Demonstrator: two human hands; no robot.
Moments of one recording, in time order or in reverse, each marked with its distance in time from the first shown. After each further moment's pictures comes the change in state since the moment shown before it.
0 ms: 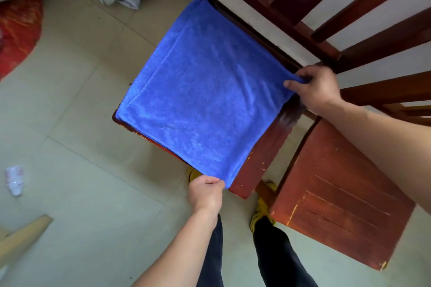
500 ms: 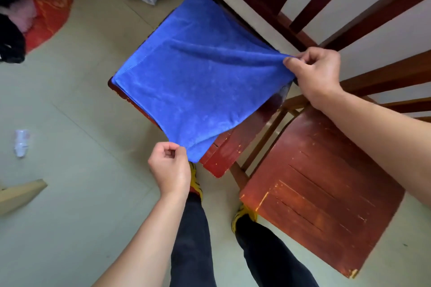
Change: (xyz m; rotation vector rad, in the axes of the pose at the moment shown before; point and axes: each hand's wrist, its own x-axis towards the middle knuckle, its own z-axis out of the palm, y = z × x) left_hand -0.042 -0.013 0.007 -0.295 0.450 0.532; right_hand -0.034 -0.004 -0.048 0.490 0.082 -0.143
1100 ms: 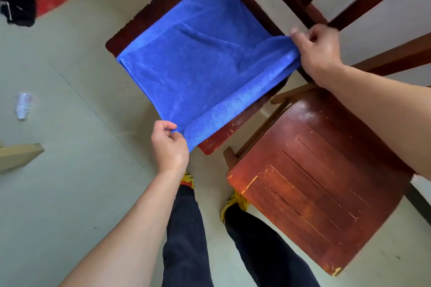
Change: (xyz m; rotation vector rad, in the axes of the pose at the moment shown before) left_hand -0.023 -0.043 0.015 0.133 0.013 0.044; right_hand 0.016 0.027 -0.004 -0.195 -0.078 -0.081
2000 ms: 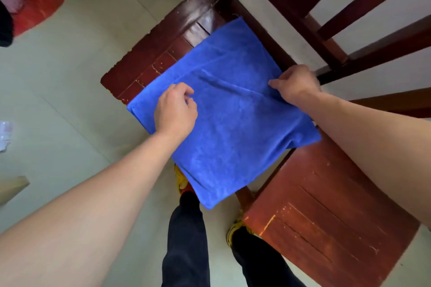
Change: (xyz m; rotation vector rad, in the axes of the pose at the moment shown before) left_hand 0.140 0.092 0.037 0.454 -0.290 0.500; right_hand 0.040 0.000 0.074 -0.382 -0.227 0.286
